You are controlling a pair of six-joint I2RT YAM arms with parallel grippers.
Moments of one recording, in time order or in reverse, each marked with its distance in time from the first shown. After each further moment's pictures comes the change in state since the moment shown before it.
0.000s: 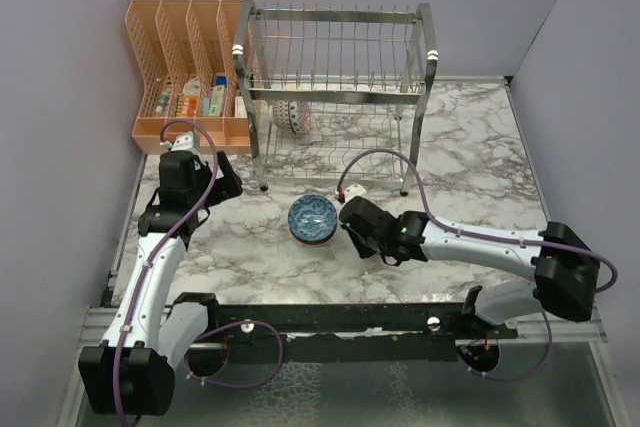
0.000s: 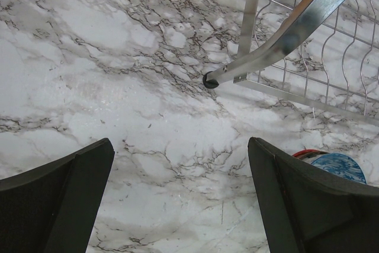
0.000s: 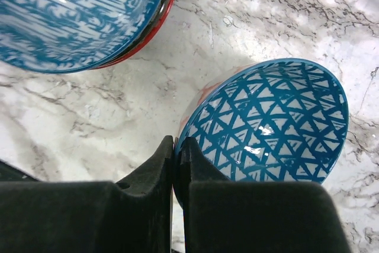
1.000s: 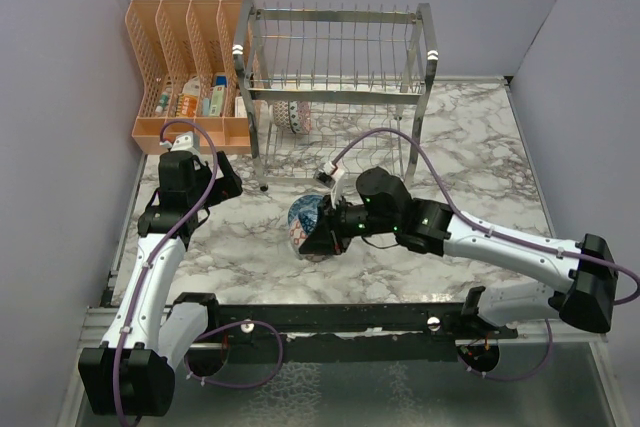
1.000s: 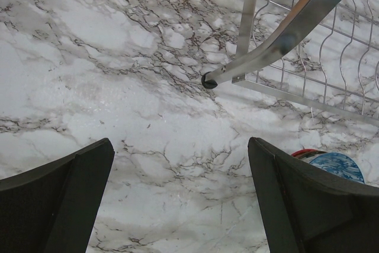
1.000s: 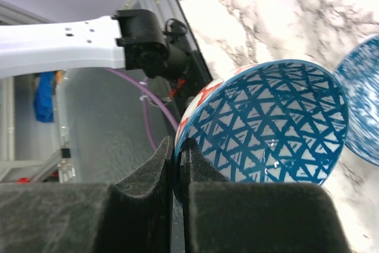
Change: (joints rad) left arm 0.000 -0.005 0.000 0.001 0.003 0.000; right arm -0.003 -0.161 0.146 0.259 -0.687 0.108
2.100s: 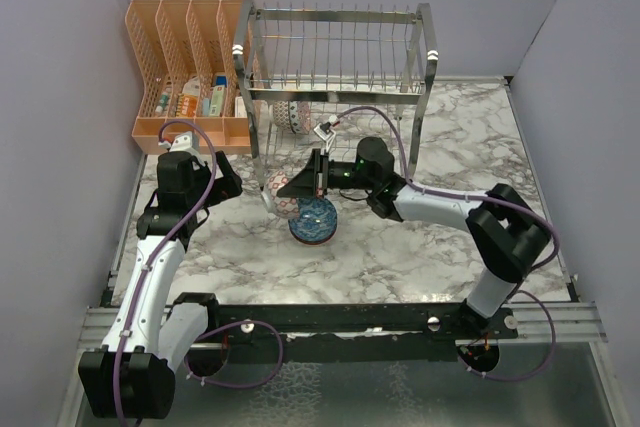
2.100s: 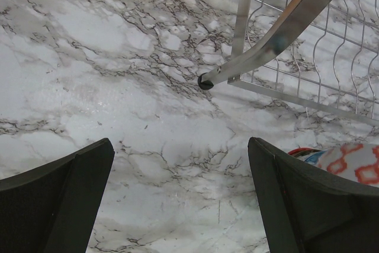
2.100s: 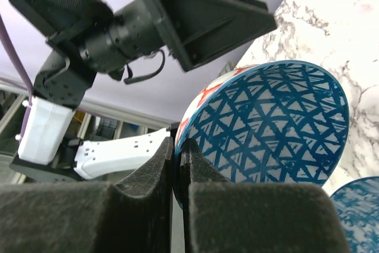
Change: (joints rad) left arm 0.004 -0.014 0.000 0.000 0.013 0.000; right arm -0.278 0.439 -0.018 0.912 -0.355 0.569
